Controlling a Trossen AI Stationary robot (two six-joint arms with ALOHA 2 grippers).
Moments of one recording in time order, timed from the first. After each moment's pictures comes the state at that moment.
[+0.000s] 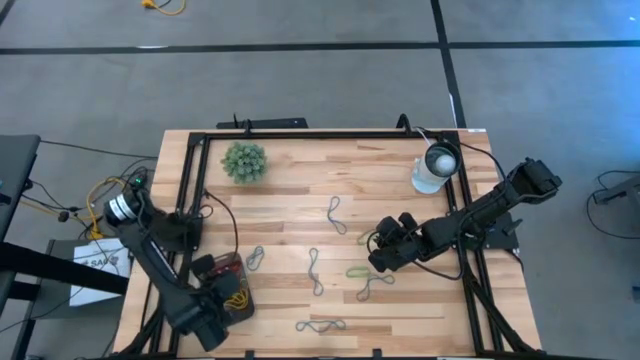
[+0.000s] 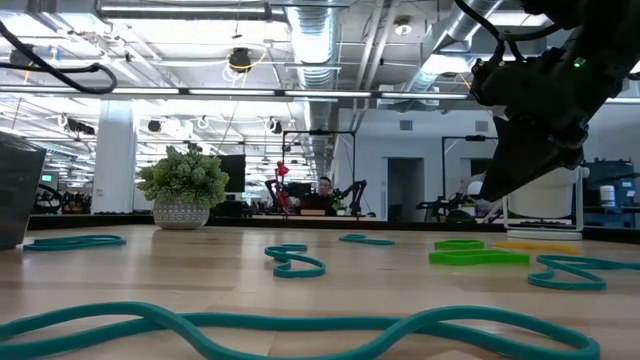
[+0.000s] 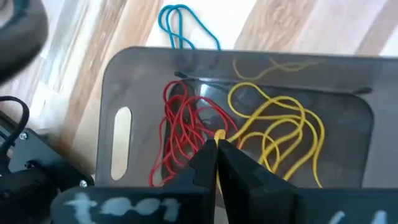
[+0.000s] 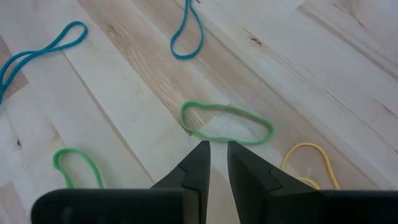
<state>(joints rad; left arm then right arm) -0.96 1.71 1.22 -1.32 -0.33 -1.46 0.44 1.44 0.69 -0.41 0.50 1.01</state>
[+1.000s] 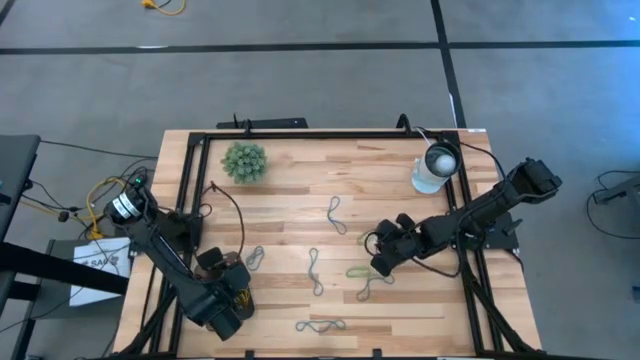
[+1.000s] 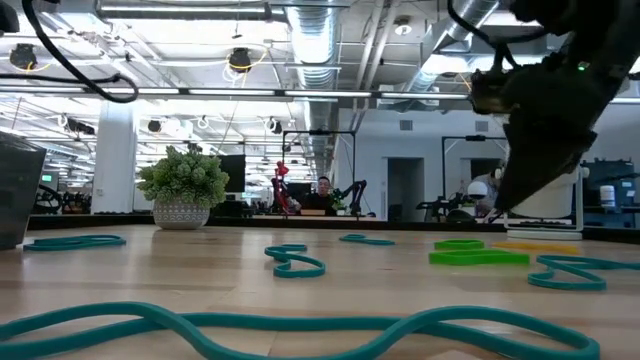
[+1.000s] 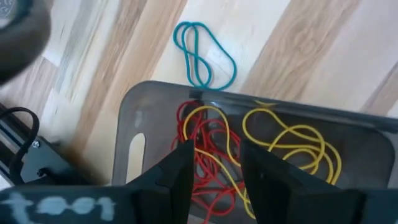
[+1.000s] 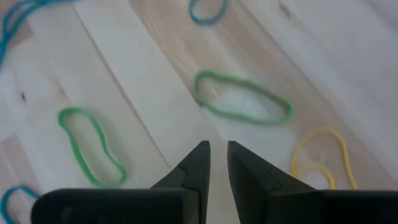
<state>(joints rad) -0.86 1.71 1.22 -1.33 -0.33 -1.40 0.42 1.44 0.69 -0.43 0.35 0.90</state>
